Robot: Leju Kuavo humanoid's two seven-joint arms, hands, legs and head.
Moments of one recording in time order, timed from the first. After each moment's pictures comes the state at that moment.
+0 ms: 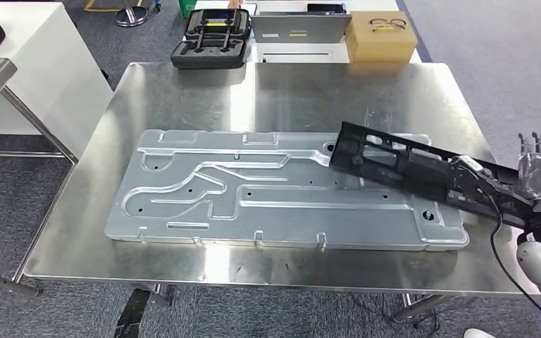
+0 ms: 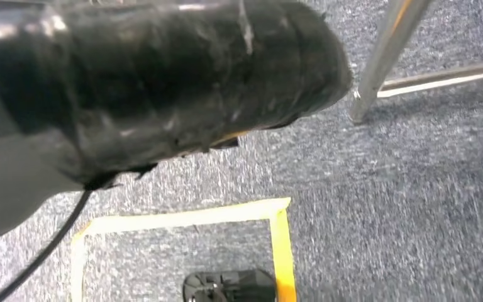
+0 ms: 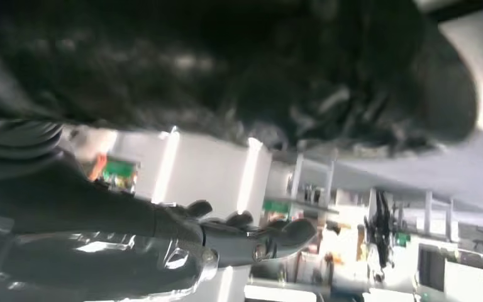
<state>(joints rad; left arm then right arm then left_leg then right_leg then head) -0.15 0.11 -0.63 -0.26 0.63 0.29 -0.31 -0.25 -0.79 0.12 -1.70 0.75 0.16 0.69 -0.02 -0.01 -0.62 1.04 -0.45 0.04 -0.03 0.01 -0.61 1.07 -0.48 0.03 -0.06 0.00</state>
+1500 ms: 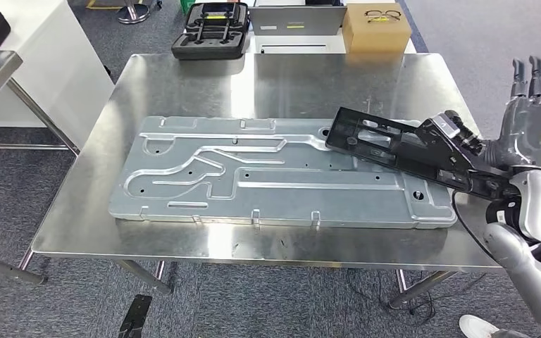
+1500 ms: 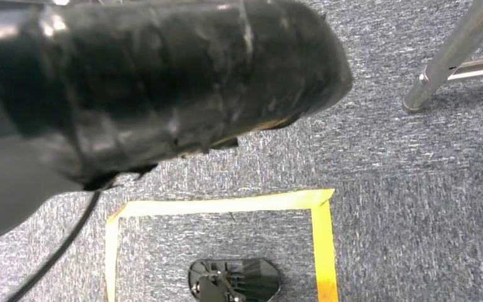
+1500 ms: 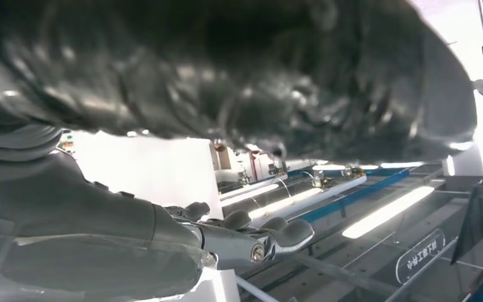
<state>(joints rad) -0.14 0.10 -0.62 -0.26 0.63 0.33 -0.26 -0.41 -0.70 0.24 -1.90 0.98 -0.04 0.68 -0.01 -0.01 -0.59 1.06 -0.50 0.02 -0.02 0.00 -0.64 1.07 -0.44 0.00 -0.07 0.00</state>
